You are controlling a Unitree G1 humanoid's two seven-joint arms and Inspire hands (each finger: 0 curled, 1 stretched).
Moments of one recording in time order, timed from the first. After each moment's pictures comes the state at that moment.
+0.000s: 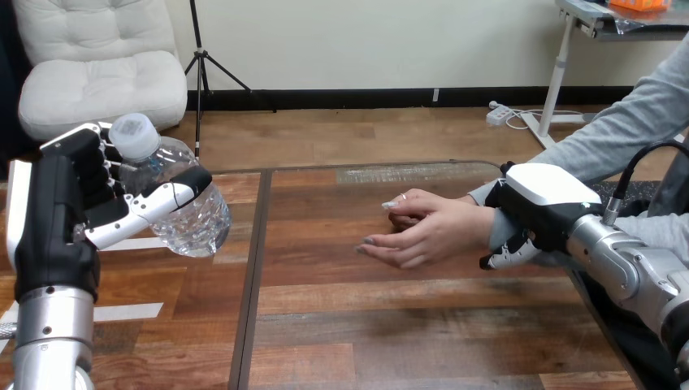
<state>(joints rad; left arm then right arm) 0.07 0.18 0.24 -0.32 0.02 0.04 0.02 -0.81 -0.54 0.50 1.26 -0.68 -0.47 -0.11</state>
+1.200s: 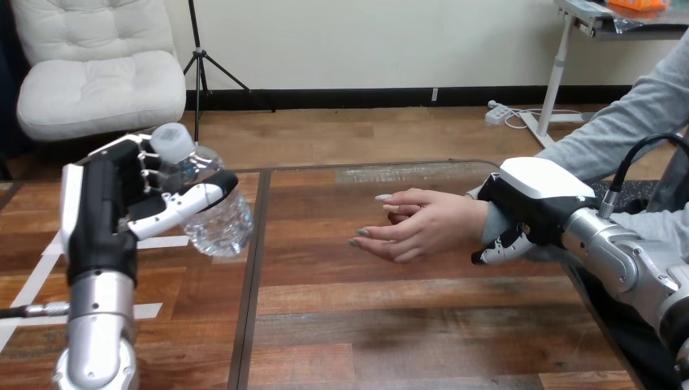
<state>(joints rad) -0.09 0.17 0.18 0.01 0.06 -0.05 0.06 -0.81 -0.54 0.48 1.22 -0.66 -0.49 -0.06</state>
